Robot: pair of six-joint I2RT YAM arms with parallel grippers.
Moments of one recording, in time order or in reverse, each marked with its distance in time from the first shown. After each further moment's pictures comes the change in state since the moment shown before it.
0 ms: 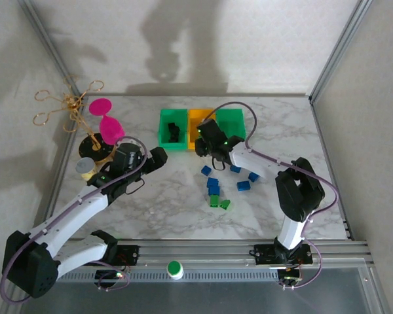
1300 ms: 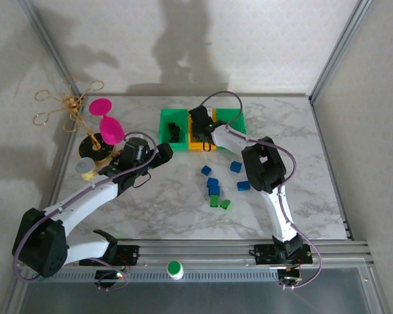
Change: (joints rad) left arm 0.000 0.159 0.030 0.109 -0.005 0.011; right arm -0.089 0.480 0.450 0.011 0.114 -0.023
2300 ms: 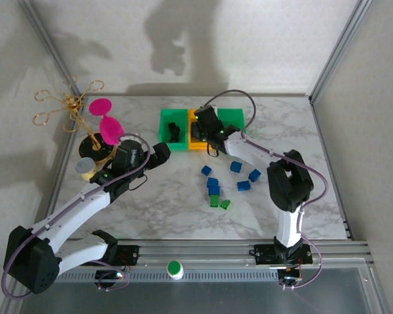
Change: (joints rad) left arm -0.023 -0.149 -0.024 -0.037 0.001 0.010; right arm 0.064 -0.408 -0.331 0.055 -0.041 0.040
